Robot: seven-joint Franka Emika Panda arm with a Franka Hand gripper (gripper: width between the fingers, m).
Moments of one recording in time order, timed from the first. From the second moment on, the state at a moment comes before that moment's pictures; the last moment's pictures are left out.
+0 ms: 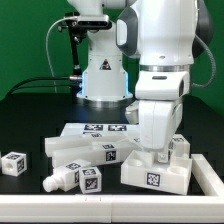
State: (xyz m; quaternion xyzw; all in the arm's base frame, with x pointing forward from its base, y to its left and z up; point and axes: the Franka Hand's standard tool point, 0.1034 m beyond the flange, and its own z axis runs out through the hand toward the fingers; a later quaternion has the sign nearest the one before) arm 0.547 0.081 0.028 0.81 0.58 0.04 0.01
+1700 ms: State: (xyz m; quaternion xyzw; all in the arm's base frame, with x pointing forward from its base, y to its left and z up) arm 0.572 0.082 0.010 0.70 0.71 0.00 0.02
